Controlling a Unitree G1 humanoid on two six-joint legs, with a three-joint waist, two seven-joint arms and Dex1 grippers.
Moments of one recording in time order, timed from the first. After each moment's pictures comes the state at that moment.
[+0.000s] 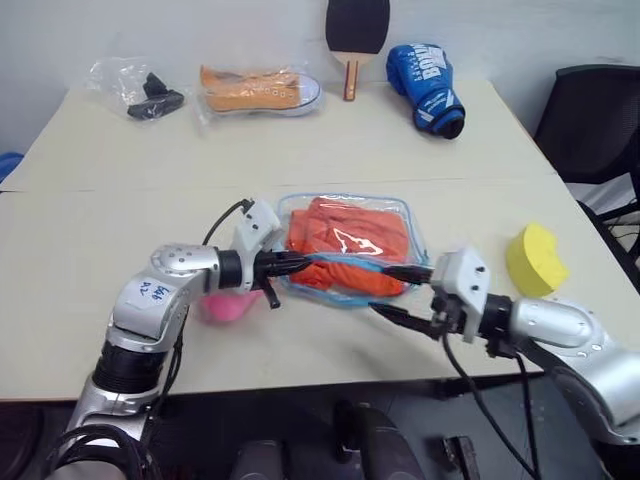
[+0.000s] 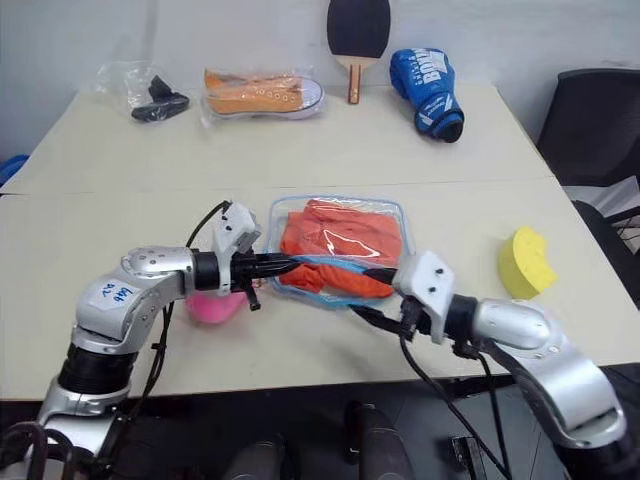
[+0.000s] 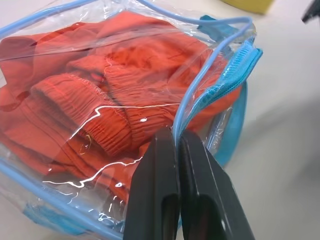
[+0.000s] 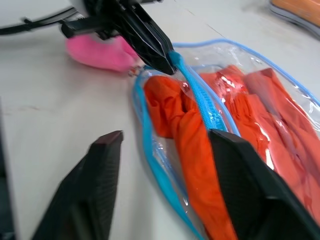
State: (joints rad) left arm -0.55 0.49 -0.08 -0.29 -0.34 0.93 -0.71; right arm -0.19 -0.74 0.06 -0.62 0.45 0.57 0.68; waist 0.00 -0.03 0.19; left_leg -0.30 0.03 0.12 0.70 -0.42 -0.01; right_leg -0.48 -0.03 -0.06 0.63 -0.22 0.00
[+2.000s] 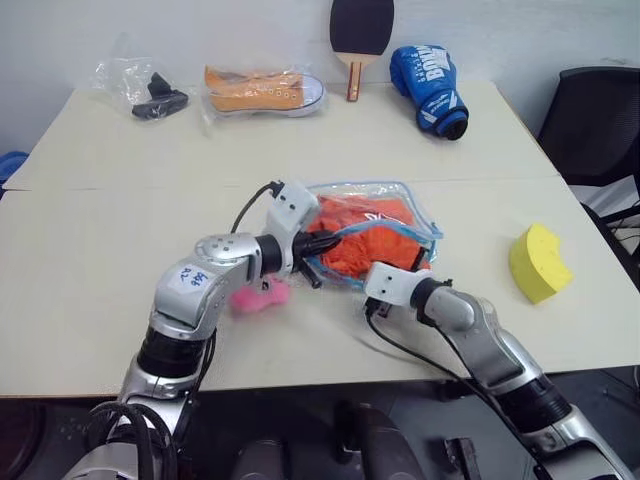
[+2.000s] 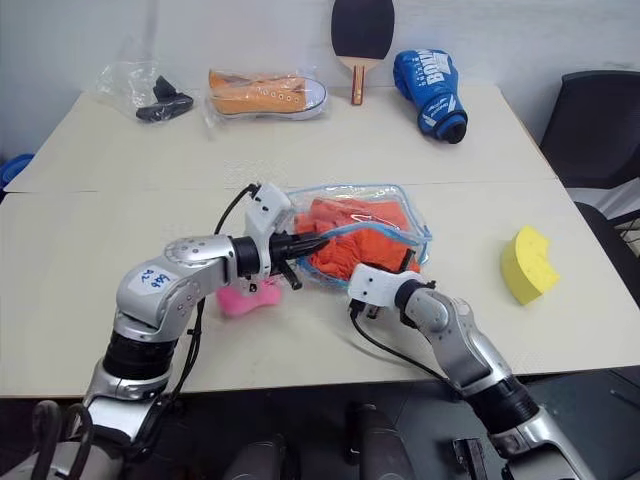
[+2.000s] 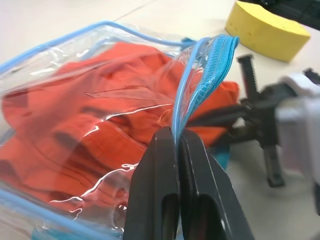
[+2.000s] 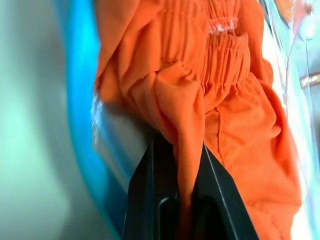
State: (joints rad) left arm -0.67 0.33 -0.12 -0.23 -0.34 0.96 -0.49; right arm -0.36 -0.55 0.37 -0.12 -0.40 0.17 0.49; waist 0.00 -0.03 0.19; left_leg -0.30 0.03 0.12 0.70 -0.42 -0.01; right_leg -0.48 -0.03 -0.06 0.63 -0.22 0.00
